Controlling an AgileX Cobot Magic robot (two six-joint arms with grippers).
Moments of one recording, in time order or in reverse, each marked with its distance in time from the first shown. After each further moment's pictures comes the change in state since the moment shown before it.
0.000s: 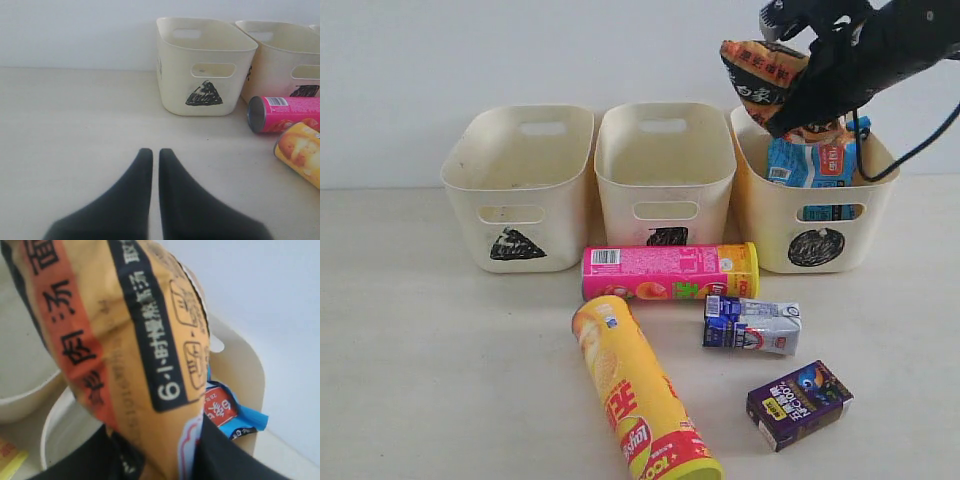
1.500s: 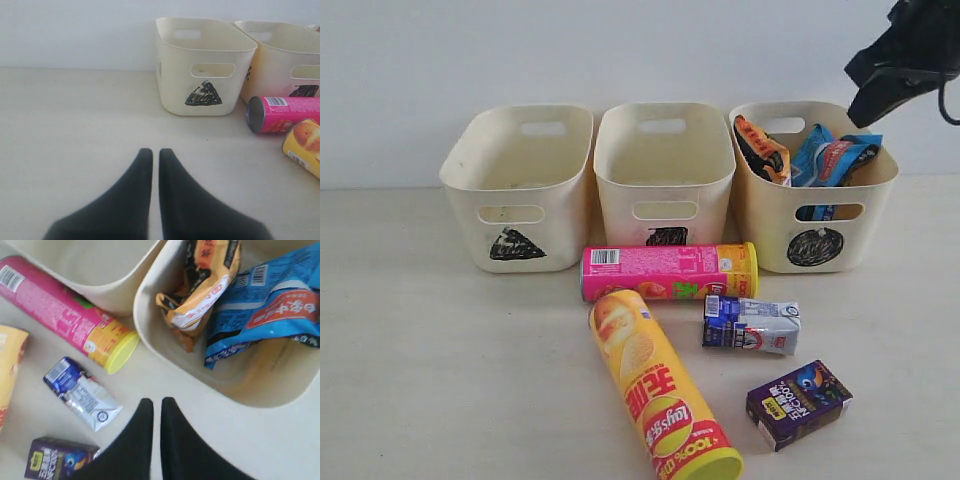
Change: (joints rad) left arm 0.000 0.000 0.000 0.000 0.000 0.000; right arm -0.209 -0.002 -0.291 0.491 0.815 -0.282
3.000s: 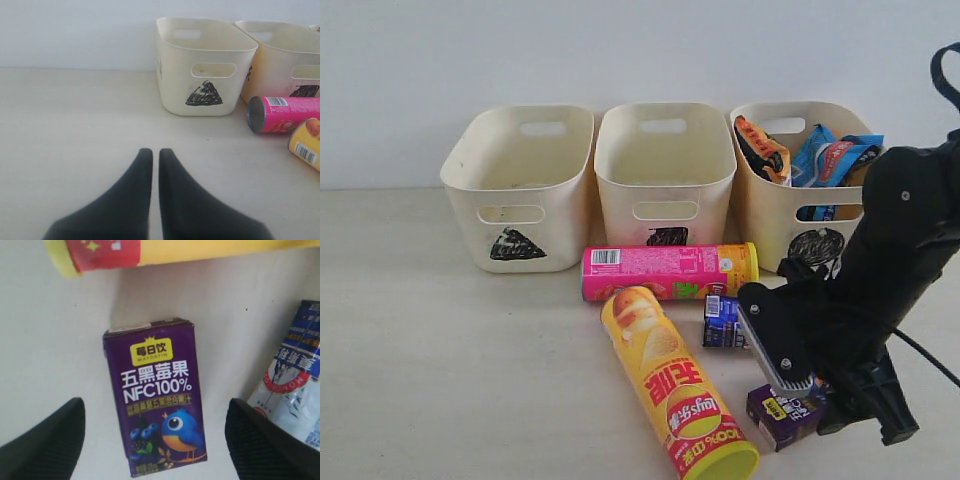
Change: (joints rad) left arm 0.000 0.000 0.000 0.000 0.000 0.000; right arm 0.378 -0.109 0.844 -0.193 -0.500 -0.949
